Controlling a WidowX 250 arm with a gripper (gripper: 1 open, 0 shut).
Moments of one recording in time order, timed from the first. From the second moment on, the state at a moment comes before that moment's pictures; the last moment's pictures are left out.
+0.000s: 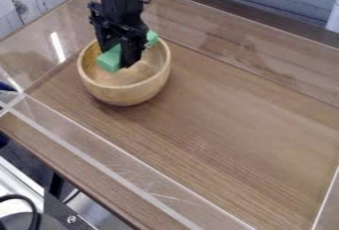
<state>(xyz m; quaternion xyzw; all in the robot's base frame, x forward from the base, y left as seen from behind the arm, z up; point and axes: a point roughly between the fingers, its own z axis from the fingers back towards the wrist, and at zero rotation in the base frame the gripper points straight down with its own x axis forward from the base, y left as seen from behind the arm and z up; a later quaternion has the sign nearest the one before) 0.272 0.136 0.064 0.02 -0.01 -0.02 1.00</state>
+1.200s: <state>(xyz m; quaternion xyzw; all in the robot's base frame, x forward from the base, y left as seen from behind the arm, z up) 0.273 0.140 0.046 0.02 0.02 -0.01 1.00</state>
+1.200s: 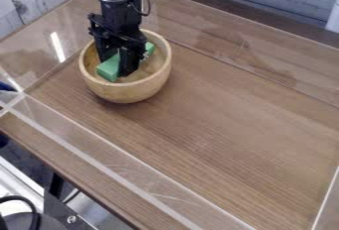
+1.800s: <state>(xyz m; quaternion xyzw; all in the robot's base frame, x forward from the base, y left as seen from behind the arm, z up) 0.274 0.140 0.045 0.02 0.02 -0.01 1.00</state>
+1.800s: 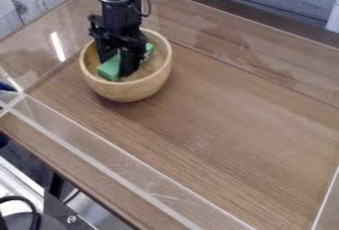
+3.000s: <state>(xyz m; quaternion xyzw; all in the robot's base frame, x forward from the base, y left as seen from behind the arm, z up) 0.275 0.138 0.044 0.01 0.03 0.00 1.00</state>
